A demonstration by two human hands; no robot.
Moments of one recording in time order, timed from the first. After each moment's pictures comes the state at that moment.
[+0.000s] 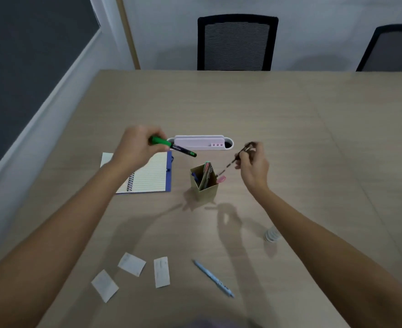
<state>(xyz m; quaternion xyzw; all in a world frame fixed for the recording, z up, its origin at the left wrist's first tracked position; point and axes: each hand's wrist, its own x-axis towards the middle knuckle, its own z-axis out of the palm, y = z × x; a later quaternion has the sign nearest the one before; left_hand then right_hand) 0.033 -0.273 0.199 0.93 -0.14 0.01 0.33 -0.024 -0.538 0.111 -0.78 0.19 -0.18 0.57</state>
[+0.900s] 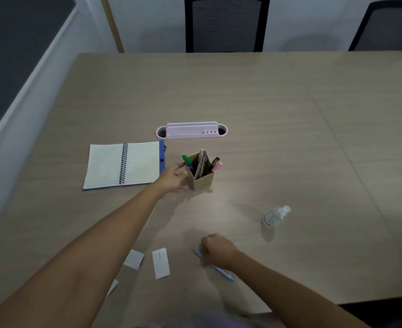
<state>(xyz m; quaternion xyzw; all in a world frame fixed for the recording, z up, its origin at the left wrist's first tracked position) 0.020 -0.328 0.045 0.80 0.04 -0.34 0.49 -0.160 -0.459 -0.019 -0.91 -0.05 0.35 0.20</state>
